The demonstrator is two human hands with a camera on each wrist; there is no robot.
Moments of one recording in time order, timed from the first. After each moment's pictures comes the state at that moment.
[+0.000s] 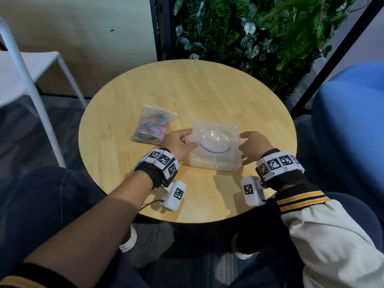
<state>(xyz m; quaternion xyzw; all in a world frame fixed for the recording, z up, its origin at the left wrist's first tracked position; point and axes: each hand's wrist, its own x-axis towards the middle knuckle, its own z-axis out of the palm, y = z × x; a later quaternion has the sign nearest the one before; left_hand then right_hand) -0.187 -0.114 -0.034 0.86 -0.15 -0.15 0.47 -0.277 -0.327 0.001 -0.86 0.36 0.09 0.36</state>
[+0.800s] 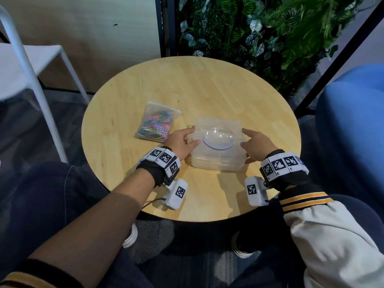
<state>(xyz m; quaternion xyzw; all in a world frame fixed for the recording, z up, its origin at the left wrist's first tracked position) -0.178 -0.109 -0.049 0.86 -0.18 -0.16 0.46 -0.275 -0.330 -0.005 -0.85 0.33 0.08 0.39</state>
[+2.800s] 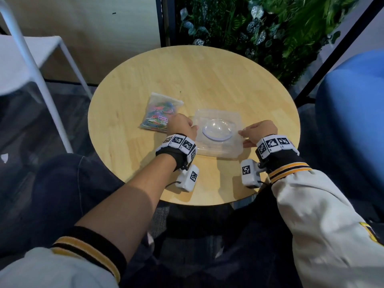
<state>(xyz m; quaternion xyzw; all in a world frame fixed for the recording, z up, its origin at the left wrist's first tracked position) -0.181 -0.121 -0.020 0.93 -0.06 -0.09 0.35 -0.273 -0.318 0.007 -0.74 0.47 0.00 0.48</state>
